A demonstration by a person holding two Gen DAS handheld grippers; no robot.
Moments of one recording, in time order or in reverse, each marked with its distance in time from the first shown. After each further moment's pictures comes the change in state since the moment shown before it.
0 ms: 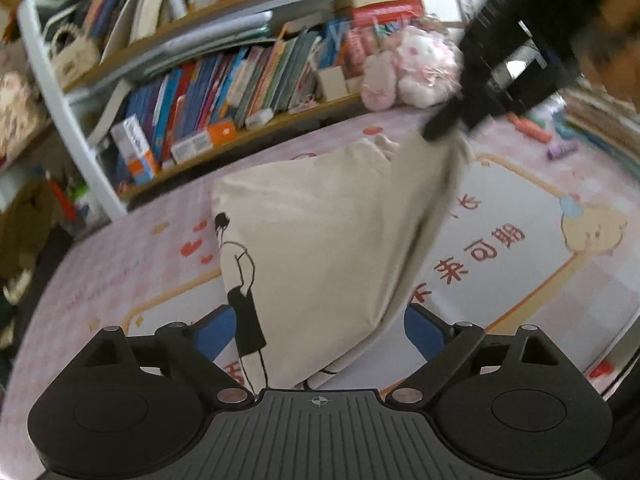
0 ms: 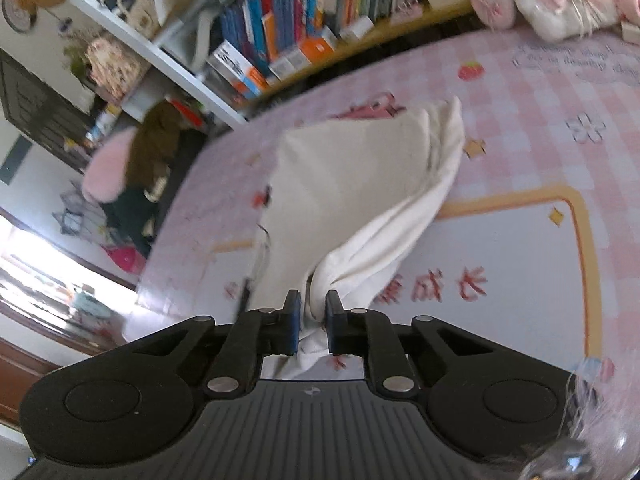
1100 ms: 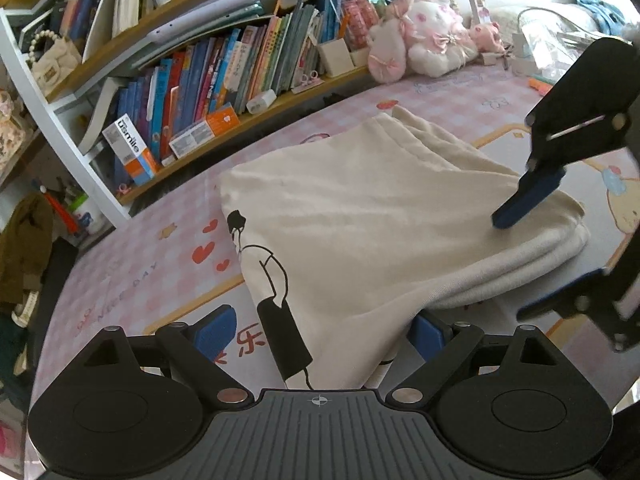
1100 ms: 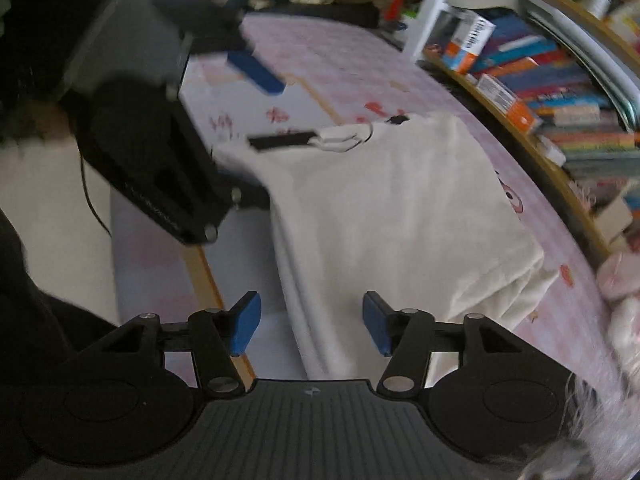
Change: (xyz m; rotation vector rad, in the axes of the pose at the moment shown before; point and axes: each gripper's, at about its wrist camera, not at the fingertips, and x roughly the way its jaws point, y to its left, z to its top) left arm 0.033 0.020 0.016 0.073 0.072 0.032; right arm 0.071 0.056 -0.115 -1.218 0.200 -0.257
